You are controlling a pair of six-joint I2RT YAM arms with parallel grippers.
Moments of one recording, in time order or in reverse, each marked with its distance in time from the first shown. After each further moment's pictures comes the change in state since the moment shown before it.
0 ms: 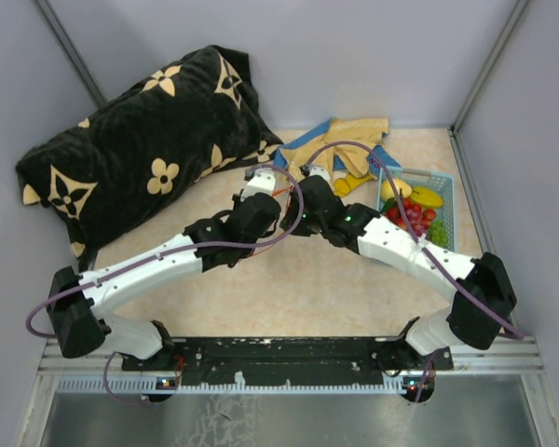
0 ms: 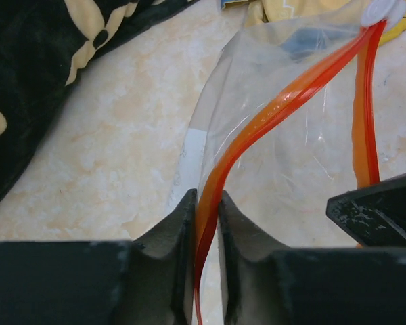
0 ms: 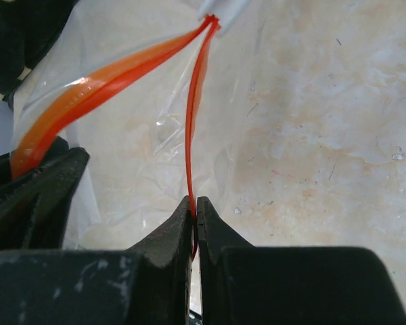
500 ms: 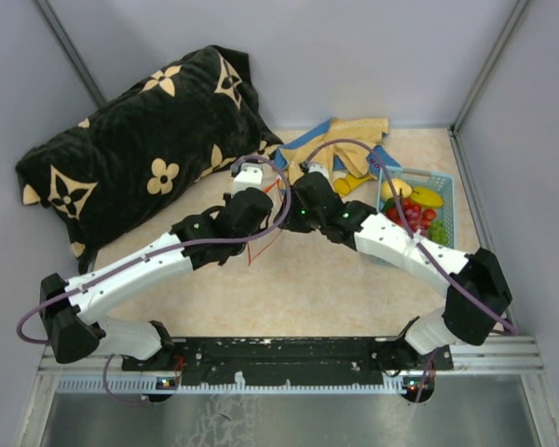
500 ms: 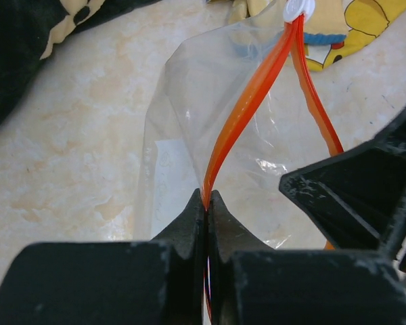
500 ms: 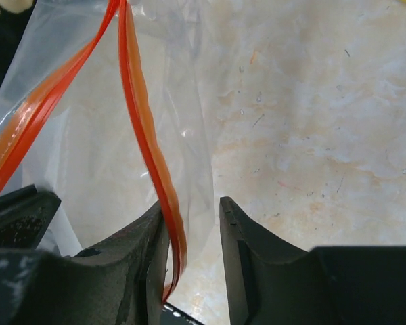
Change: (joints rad) left arm 0.015 -0.047 0.052 -0.107 0.064 -0.142; right arm -0.029 0.018 0.001 0.037 -0.027 0.002
